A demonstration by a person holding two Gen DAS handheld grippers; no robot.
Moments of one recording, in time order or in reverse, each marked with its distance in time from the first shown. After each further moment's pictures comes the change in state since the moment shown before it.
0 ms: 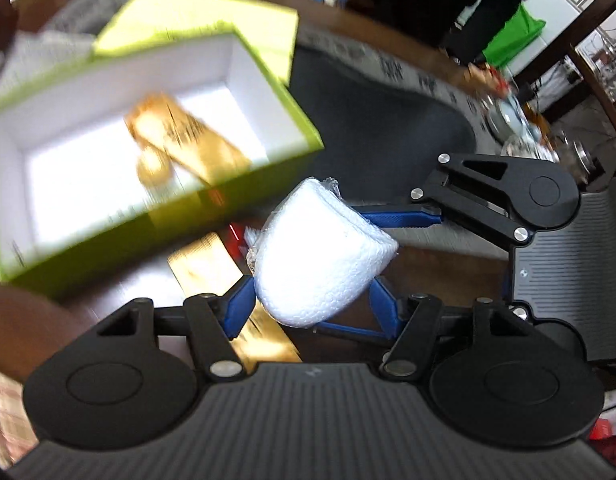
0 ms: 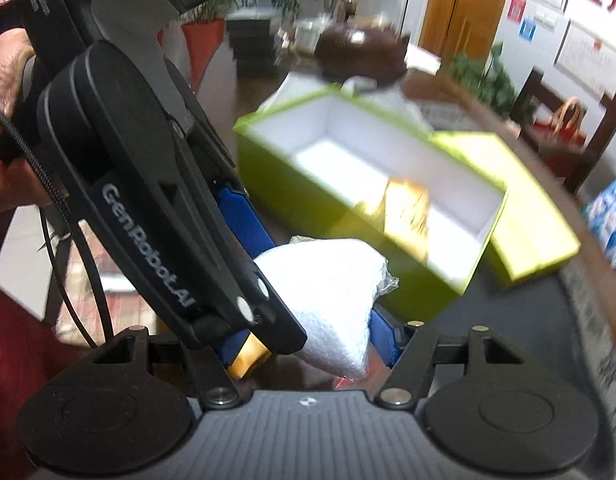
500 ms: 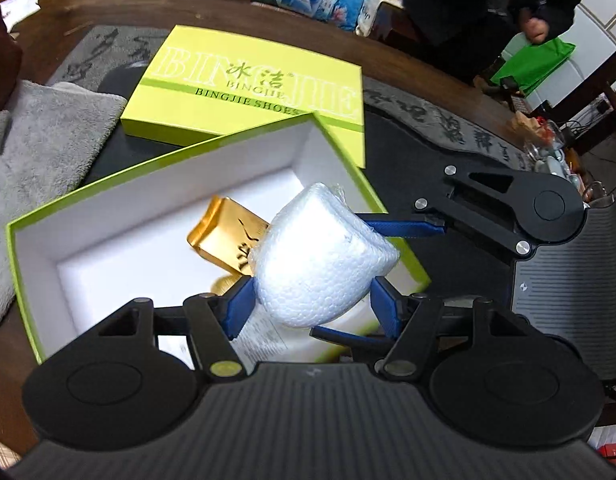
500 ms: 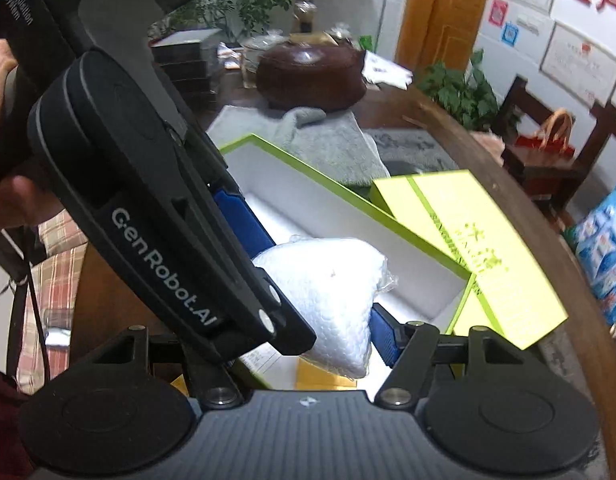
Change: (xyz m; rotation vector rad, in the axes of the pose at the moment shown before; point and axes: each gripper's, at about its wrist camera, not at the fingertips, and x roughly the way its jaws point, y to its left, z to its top) left arm 0.042 0.090 0.104 -0.028 0.022 0.017; right arm 0.084 -0.088 0.081 0.054 -0.005 -0.024
